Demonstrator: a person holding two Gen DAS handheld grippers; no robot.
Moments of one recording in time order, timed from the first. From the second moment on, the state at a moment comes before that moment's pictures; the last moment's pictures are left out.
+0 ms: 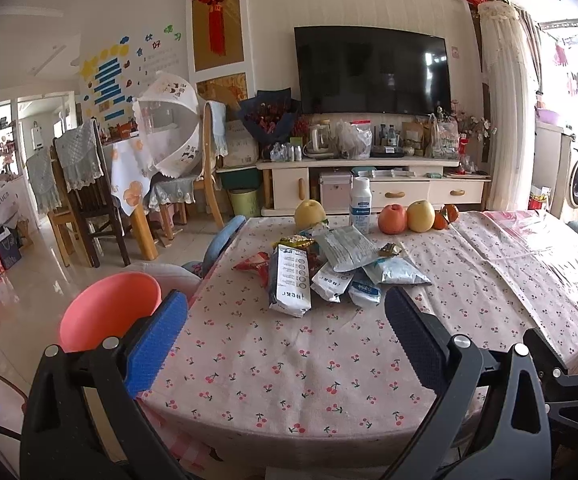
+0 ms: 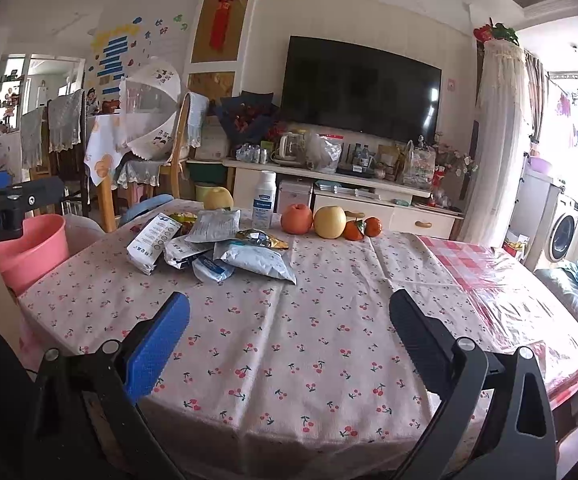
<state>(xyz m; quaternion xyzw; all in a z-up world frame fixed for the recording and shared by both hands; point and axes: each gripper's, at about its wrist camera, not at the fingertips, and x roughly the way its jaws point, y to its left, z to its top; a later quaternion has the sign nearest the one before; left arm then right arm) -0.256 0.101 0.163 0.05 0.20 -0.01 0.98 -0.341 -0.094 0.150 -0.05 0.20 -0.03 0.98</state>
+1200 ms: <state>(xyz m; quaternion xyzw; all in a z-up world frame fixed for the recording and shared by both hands) -0.222 0.115 0.116 0.07 0.25 0.00 0.97 -0.292 -0.107 0.114 0.00 0.29 0.04 0.96</state>
